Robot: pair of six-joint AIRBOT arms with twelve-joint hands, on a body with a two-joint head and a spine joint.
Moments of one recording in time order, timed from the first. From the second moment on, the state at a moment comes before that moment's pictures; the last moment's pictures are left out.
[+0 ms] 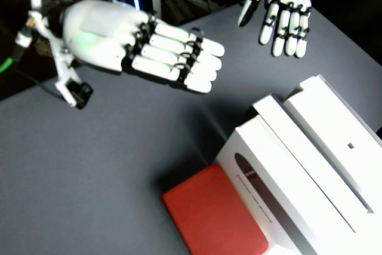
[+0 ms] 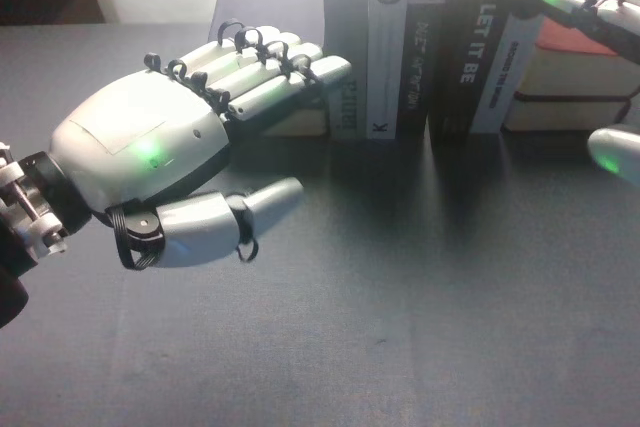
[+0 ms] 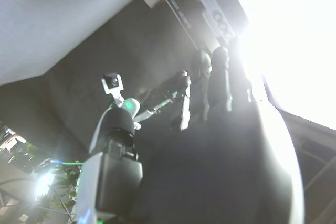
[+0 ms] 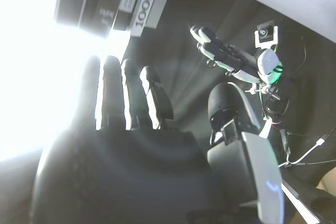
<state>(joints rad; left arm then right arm) 0.87 -0.83 1.04 0.12 -0.97 0.81 -0.96 -0.66 0.85 0.01 0.97 -0.95</state>
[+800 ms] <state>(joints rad) 0.89 -0.83 1.04 0.12 -0.96 0.81 -0.79 -0.71 0.93 0.05 1.00 -0.98</state>
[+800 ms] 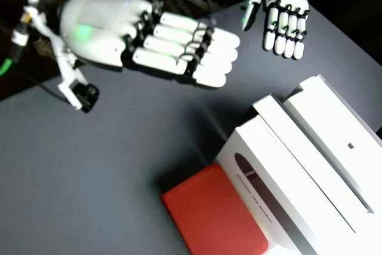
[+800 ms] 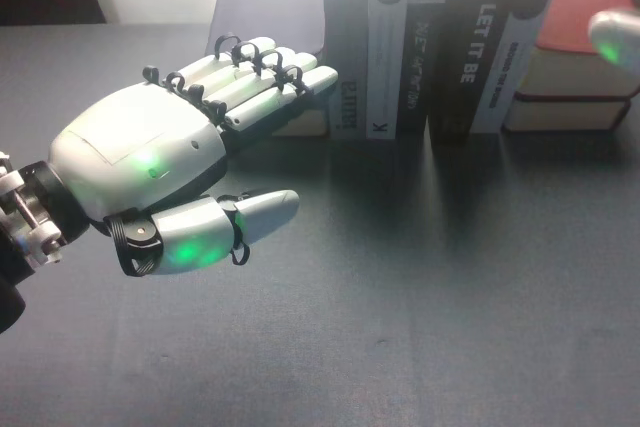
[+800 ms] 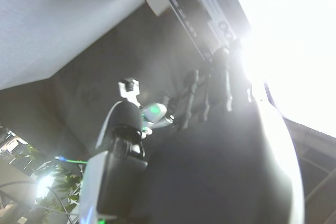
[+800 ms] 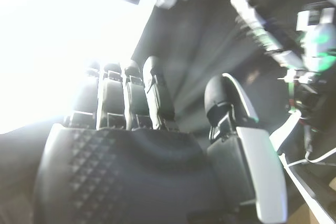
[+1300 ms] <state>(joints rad) 0.90 -0.83 1.04 0.11 -0.96 0.81 -0.56 -0.84 1.05 0.16 0.78 -1.16</state>
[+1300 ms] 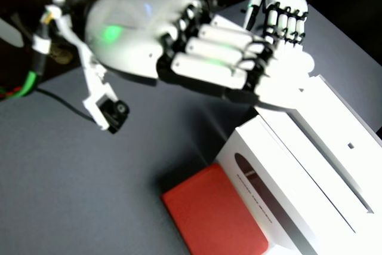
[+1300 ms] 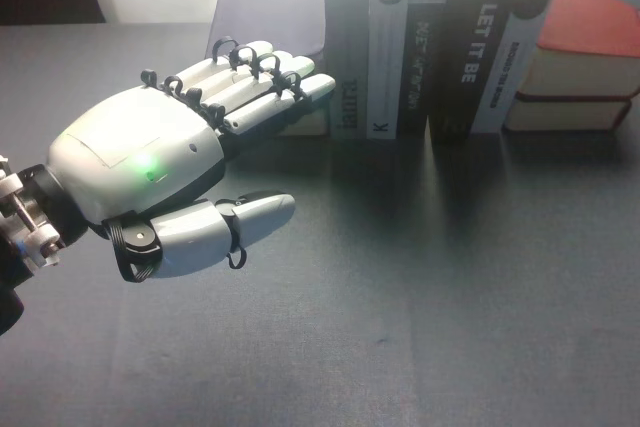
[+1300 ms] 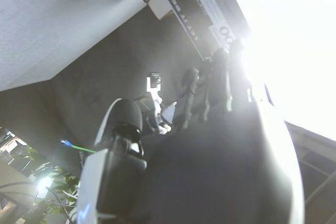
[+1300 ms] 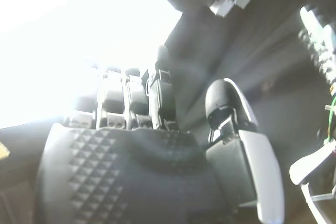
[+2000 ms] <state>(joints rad) 0.92 -0.83 1.04 0.09 -0.98 0.81 -0.58 -0.85 1.04 0.16 0.72 -1.18</state>
